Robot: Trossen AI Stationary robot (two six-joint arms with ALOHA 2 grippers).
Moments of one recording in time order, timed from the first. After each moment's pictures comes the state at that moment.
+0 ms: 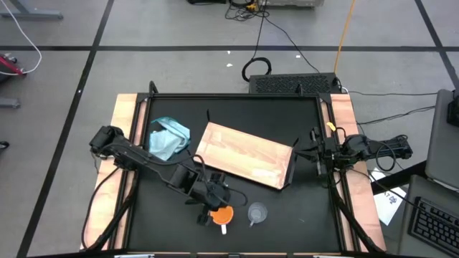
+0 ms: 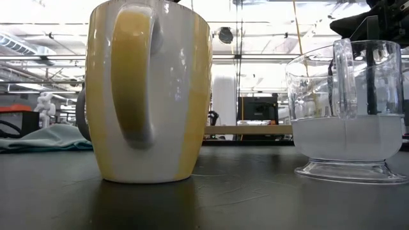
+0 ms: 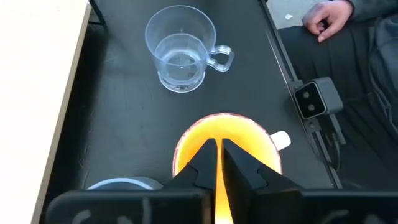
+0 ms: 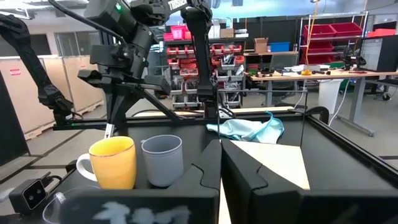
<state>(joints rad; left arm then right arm) -0.42 1.75 1.46 -0.61 0.01 -0.19 0.18 0.00 0.15 -0.10 0.15 0.06</state>
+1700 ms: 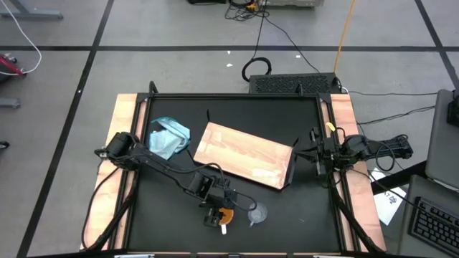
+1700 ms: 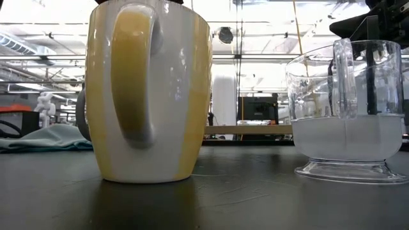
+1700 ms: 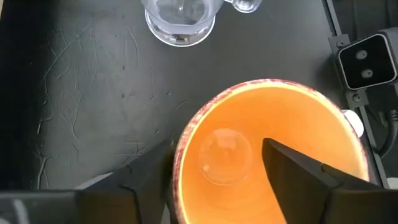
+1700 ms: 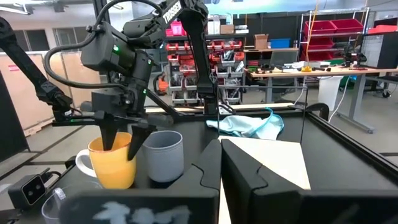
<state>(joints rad) -0.39 1.92 1.46 -0.60 0.09 -0.19 0.18 0.01 0.15 -0.11 0.15 0.06</state>
